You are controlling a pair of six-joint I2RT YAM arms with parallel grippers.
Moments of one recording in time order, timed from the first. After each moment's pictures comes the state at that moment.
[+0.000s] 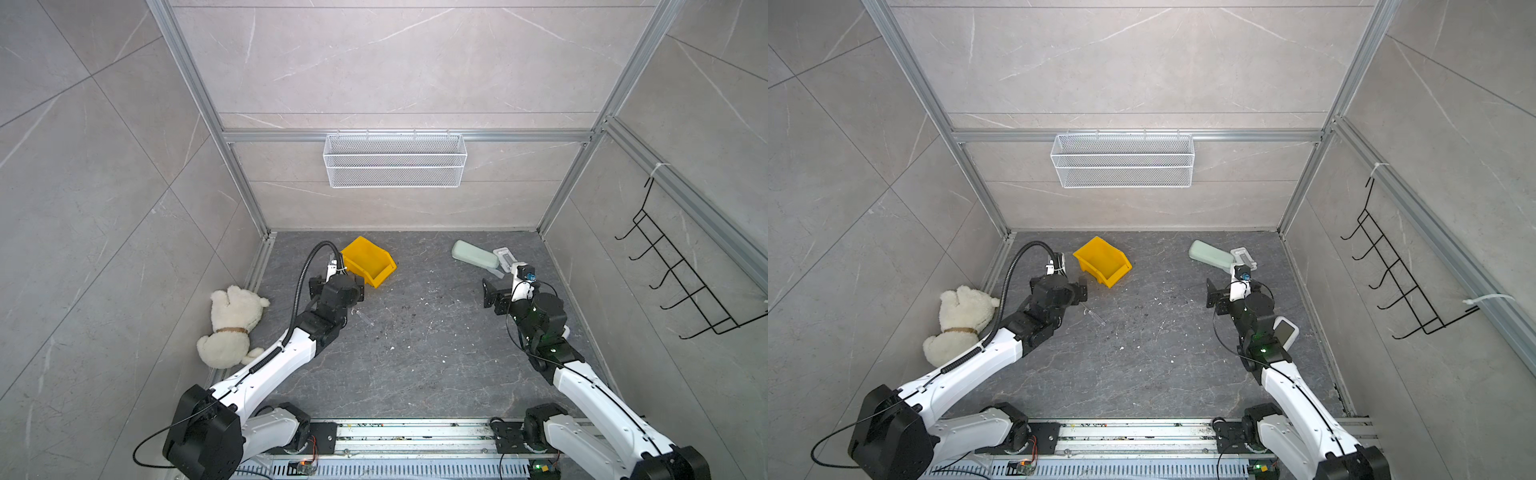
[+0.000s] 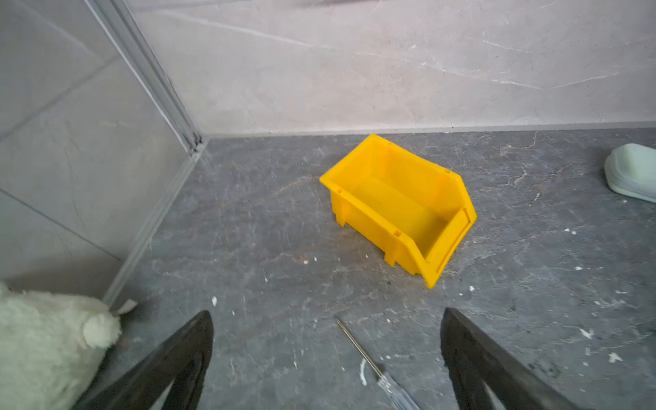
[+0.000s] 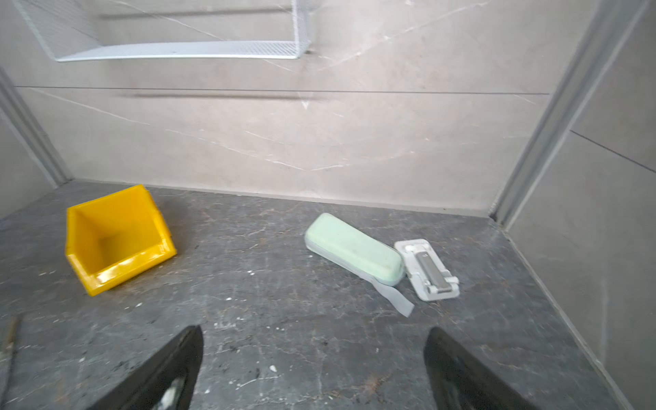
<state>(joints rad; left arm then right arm) -0.56 1.20 0.82 -0.13 -0.58 -0.25 0.21 0.89 0.49 0.24 0.00 0.00</state>
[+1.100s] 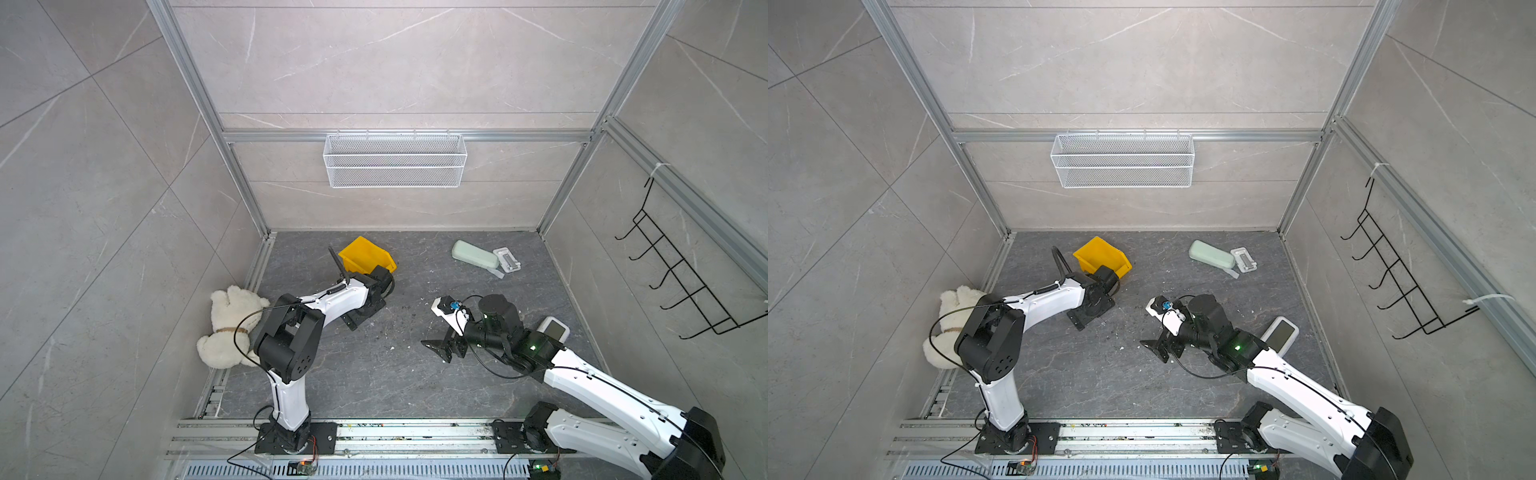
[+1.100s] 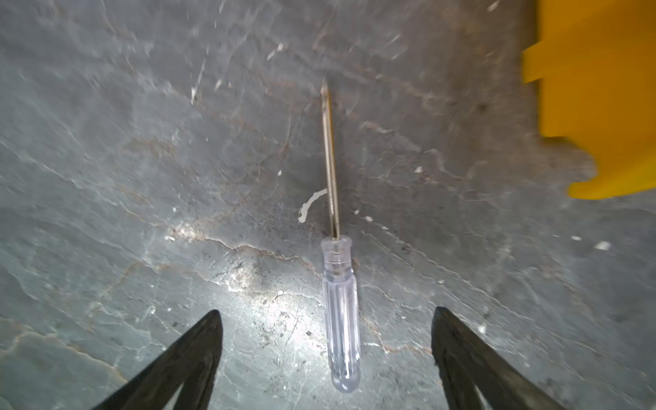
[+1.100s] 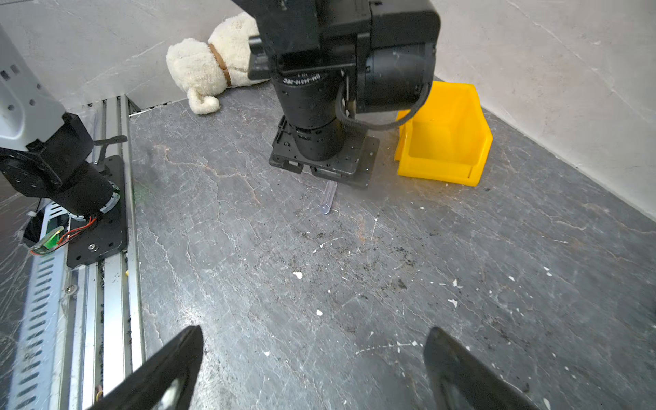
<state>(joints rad) -0.59 1.87 1.28 -0.83 -0.30 -1.28 0.72 1.00 0.72 -0.23 -0.33 -0.20</state>
